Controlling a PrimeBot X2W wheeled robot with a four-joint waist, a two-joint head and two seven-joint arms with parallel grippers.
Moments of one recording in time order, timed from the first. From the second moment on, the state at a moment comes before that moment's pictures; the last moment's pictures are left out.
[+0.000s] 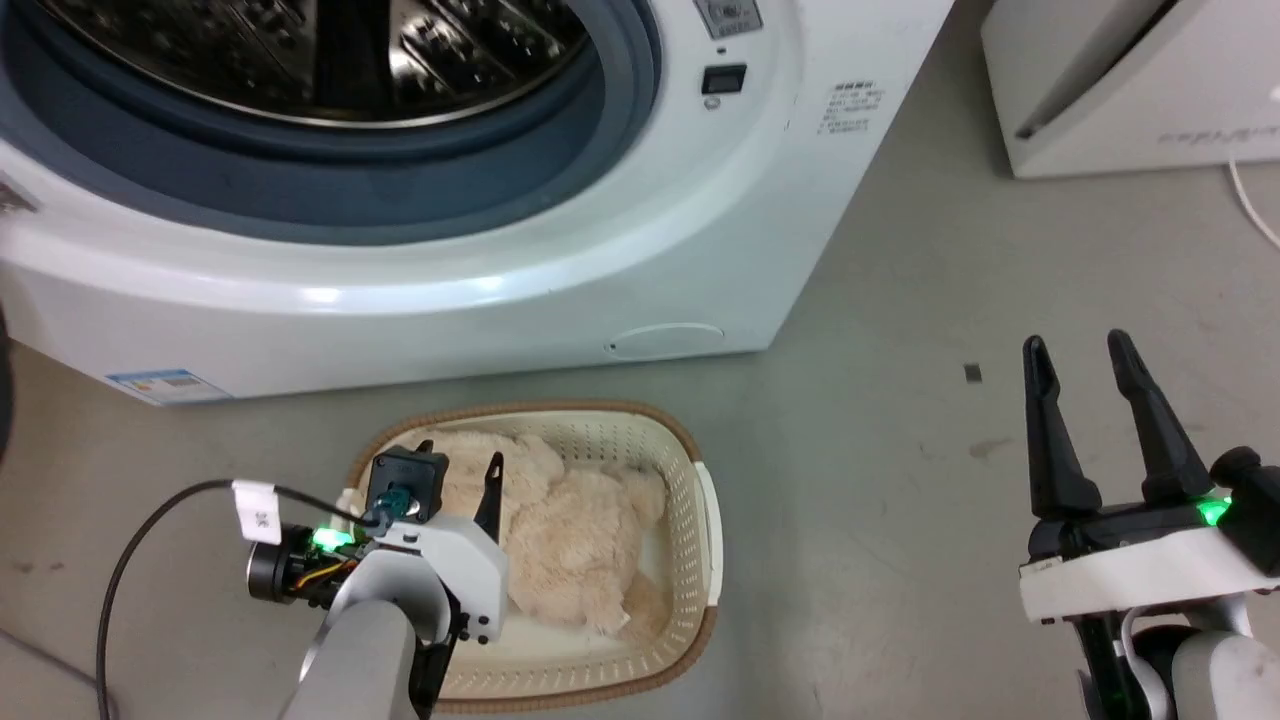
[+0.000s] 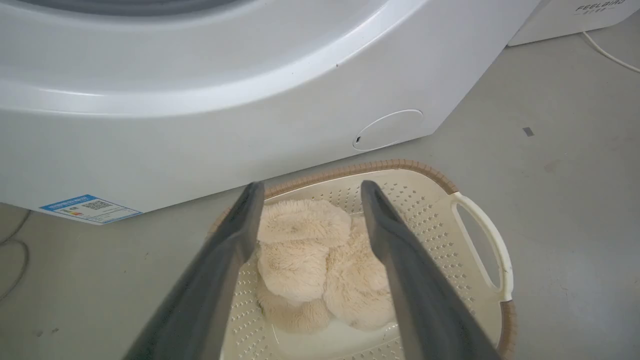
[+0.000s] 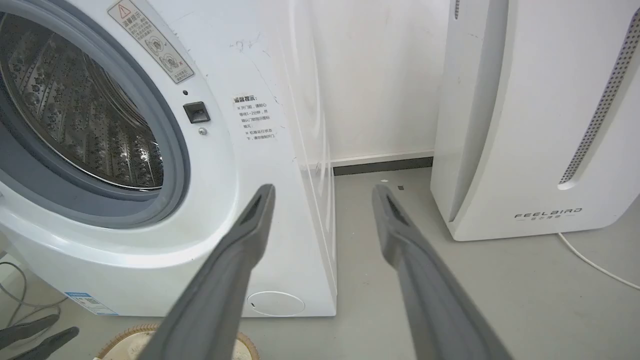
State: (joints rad) left arm -0.37 0.08 -0.12 0.59 -0.01 -0.03 -0.06; right arm -0.13 -0.05 -0.03 -0.09 0.23 0.13 -0.12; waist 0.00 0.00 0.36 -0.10
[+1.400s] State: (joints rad) left arm -0.75 0.17 -0.28 1.02 -0.01 -0.06 0.10; right arm -0.29 -0.05 -0.02 -0.19 0.41 0.13 -0.20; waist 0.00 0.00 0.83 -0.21
